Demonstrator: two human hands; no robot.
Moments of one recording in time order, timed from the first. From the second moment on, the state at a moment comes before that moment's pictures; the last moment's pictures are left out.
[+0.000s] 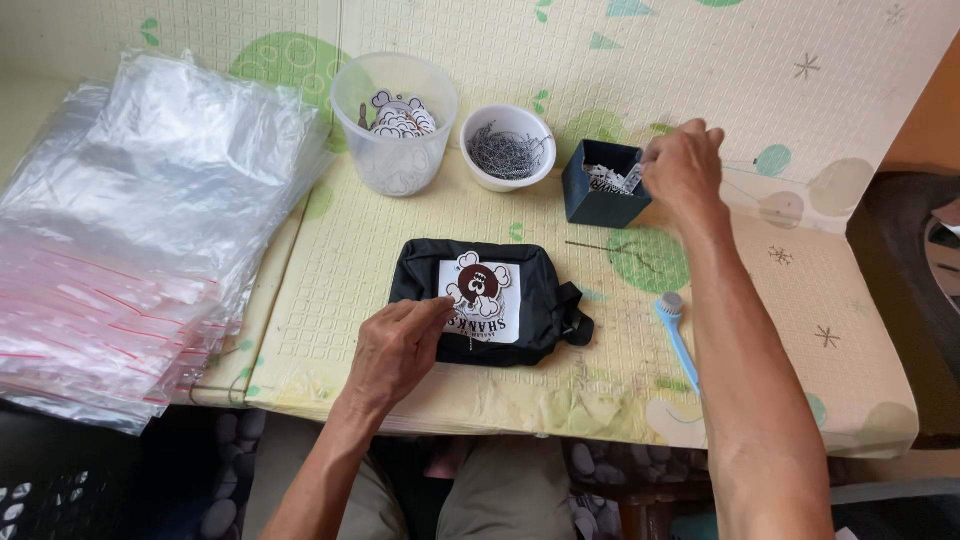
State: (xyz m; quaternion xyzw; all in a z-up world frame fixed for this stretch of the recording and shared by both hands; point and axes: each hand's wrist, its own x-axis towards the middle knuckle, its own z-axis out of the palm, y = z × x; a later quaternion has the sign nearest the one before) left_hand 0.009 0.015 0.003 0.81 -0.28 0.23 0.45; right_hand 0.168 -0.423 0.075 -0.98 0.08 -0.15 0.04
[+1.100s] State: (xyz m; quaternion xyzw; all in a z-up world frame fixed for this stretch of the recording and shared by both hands) left_hand 0.005 0.016 0.005 0.81 -0.31 0.26 0.42; right_hand 0.040 -0.182 0.110 -0.92 -0.20 0.02 0.33
